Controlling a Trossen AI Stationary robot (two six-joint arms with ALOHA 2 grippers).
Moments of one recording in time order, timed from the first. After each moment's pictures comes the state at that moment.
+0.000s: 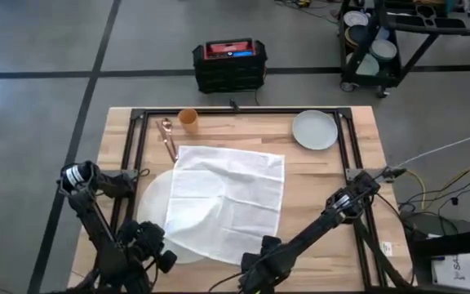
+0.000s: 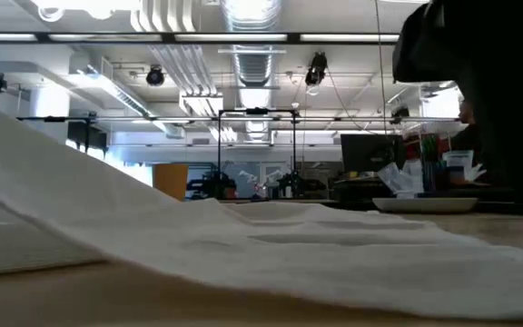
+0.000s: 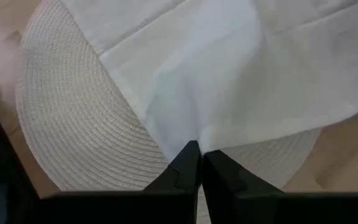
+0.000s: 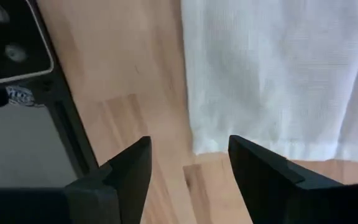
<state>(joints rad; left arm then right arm) -1.07 1.74 1.36 -1.41 -0.49 -2.08 0.63 2.35 2.06 -1.17 -0.03 0.84</state>
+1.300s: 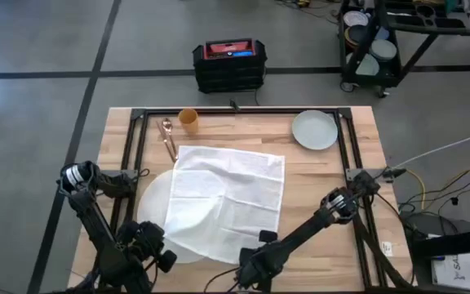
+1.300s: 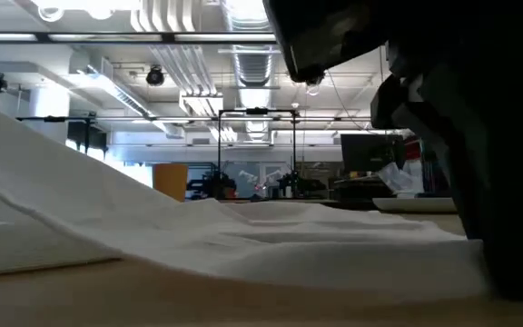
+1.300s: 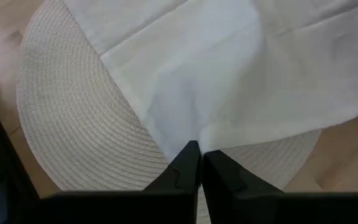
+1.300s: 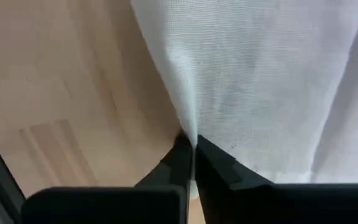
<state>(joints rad) -1.07 1.74 1.36 -1.41 -0.49 -2.09 0.60 2.39 2.02 -1.18 -0.01 0.81</state>
